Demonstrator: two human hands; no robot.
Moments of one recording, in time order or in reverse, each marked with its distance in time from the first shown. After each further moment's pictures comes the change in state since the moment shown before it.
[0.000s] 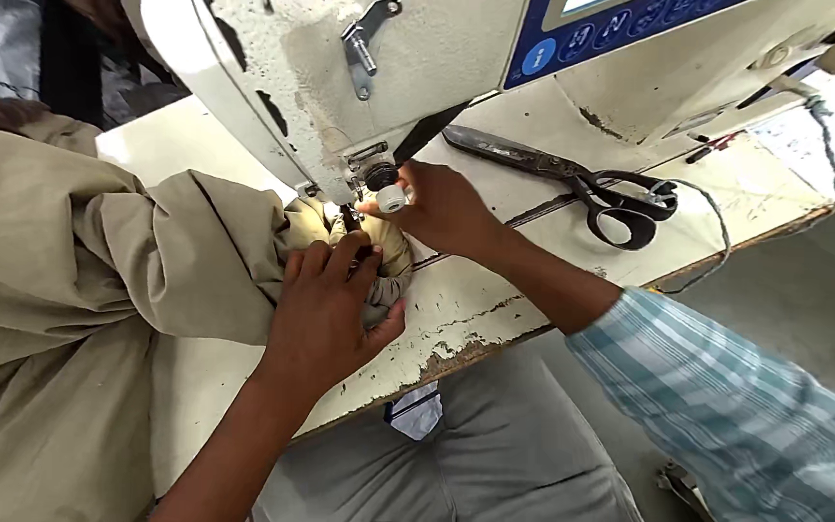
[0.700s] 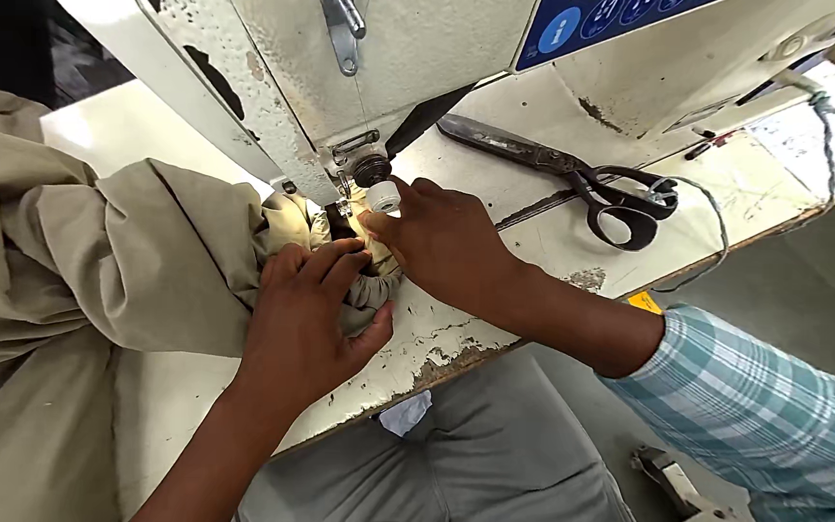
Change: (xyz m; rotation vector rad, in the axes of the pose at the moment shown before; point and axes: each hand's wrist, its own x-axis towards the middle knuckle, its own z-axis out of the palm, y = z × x) left_hand -0.002 -0.005 0.002 -0.149 0.032 -0.070; right_hand -0.031 -0.009 0.014 -0.598 0.040 -0.334
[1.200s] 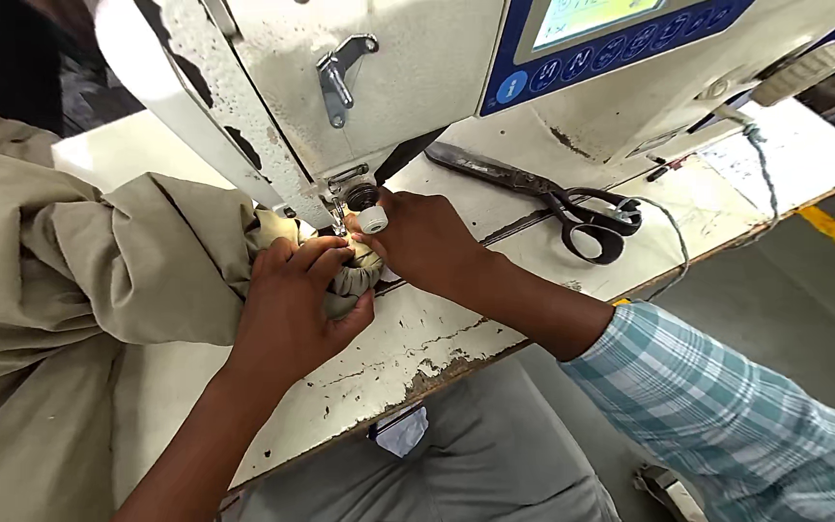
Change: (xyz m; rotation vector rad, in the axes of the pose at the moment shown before) left_hand 0.018 -0.022 0.004 0.024 0.046 0.029; right_hand 0.020 0.010 0.002 0.064 0.044 -0.008
